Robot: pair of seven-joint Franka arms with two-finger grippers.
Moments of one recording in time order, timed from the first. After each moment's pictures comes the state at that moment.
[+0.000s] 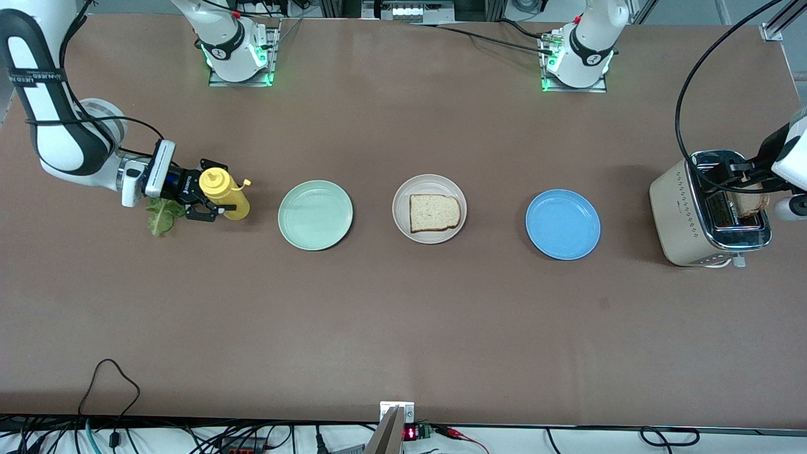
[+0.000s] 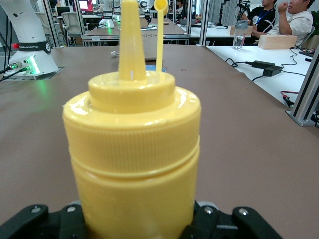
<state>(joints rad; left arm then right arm) 0.07 0.18 -0.10 -1.39 0.12 1.54 -0.13 -0.39 0.30 0.23 -2.25 1.21 1.93 -2.51</state>
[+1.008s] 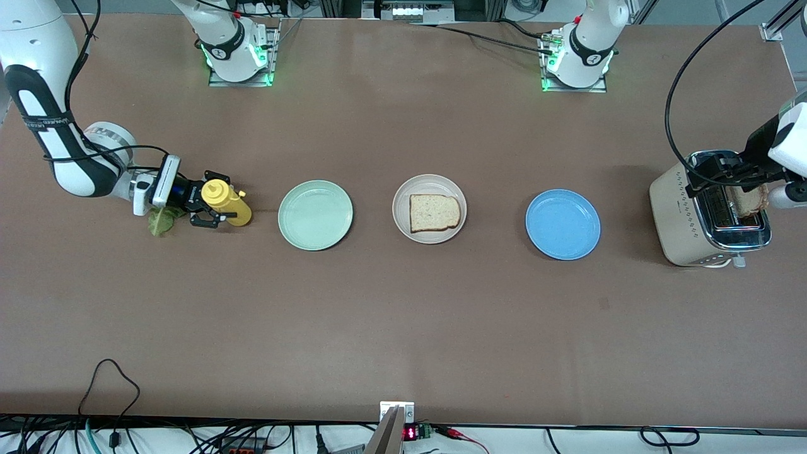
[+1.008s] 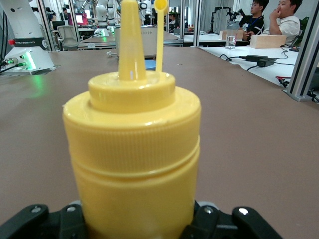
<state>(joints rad) 0.10 0.06 -0.11 -1.60 0.01 1.72 -0.13 -0.48 0.50 0.23 -2.22 1.21 1.93 -2.65</state>
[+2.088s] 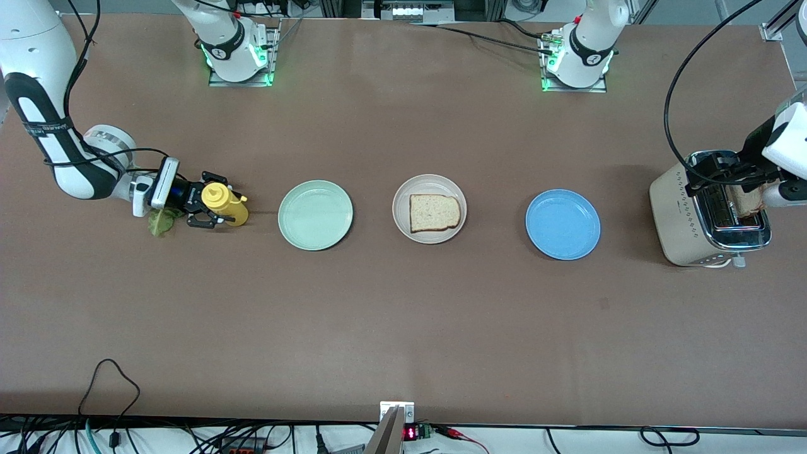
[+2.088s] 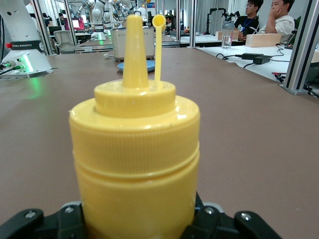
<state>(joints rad) 0.10 0.06 -0.11 -1.61 0.03 1.72 -0.09 -0.49 0.54 0.23 -2.21 1.21 1.93 -2.65</state>
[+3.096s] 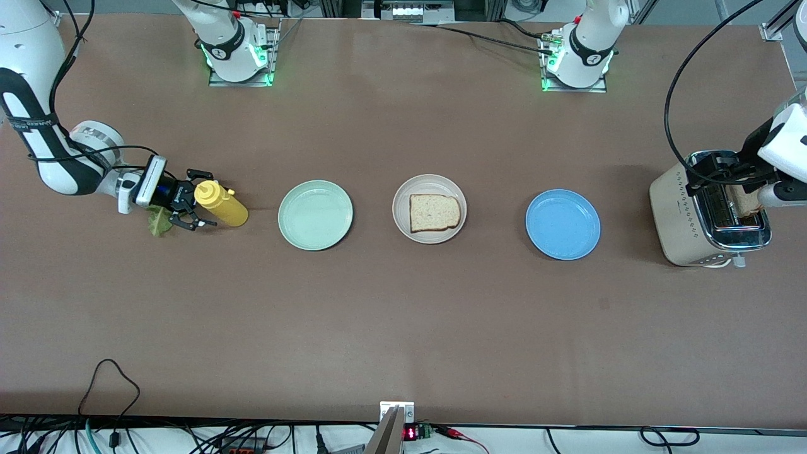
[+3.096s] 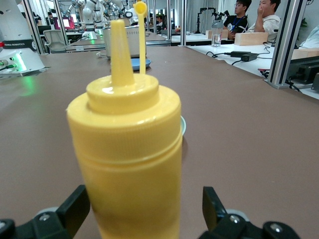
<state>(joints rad) 0.10 0.06 -0.11 -1.62 0.04 1.72 -0.07 -0.58 0.54 0.23 -2.20 1.16 1.92 -2.65</state>
